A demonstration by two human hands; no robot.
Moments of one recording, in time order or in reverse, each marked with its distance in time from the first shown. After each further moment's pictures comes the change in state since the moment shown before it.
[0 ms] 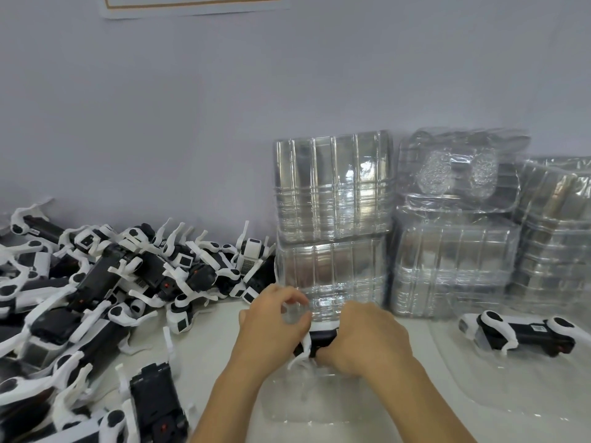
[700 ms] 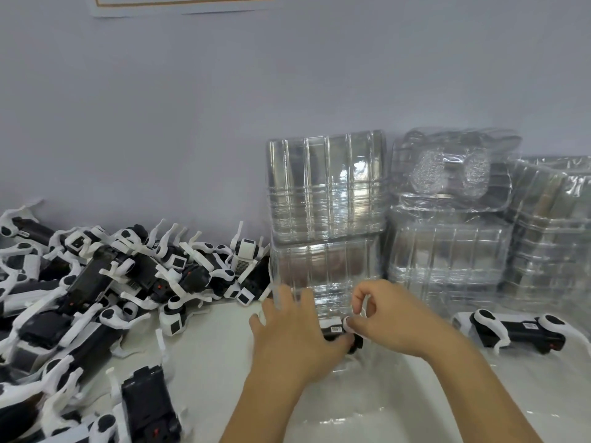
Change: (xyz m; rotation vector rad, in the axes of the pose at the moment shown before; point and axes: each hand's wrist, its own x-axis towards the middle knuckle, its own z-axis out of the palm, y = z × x) left_hand -0.003 0.023 0.030 0.600 -0.195 -0.085; right_hand 0.019 0.056 -0.025 0.320 0.026 -0.245
